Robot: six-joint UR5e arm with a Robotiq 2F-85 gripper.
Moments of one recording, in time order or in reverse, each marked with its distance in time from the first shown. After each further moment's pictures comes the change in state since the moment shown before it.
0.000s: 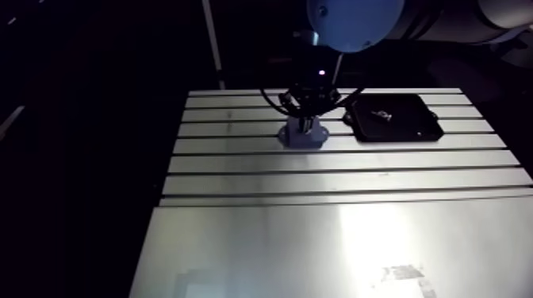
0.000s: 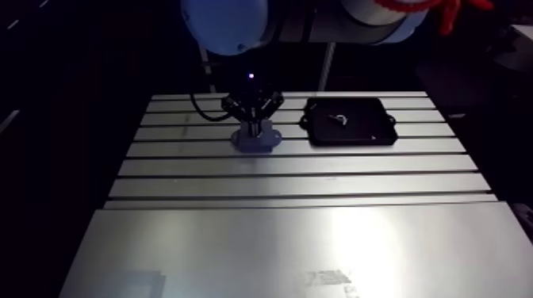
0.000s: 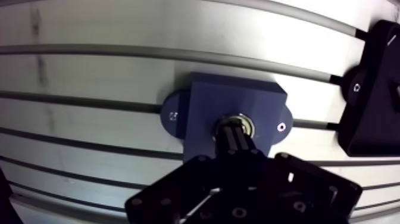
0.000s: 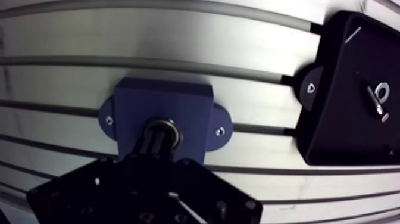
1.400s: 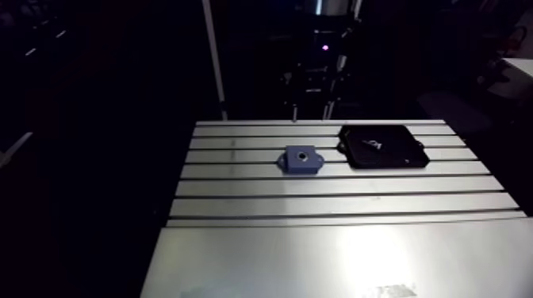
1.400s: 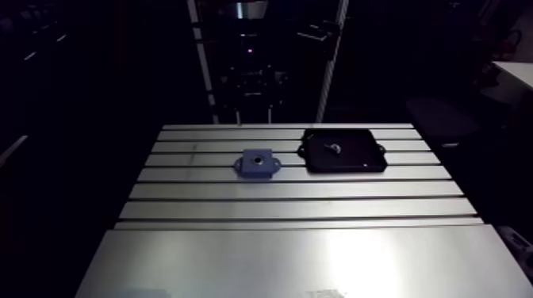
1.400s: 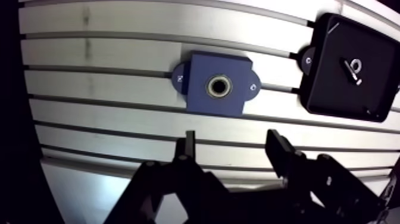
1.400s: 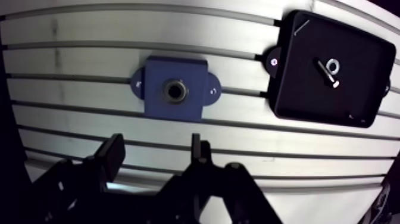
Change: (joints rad) arm 0.004 -0.140 -0.134 0.264 -0.001 0.006
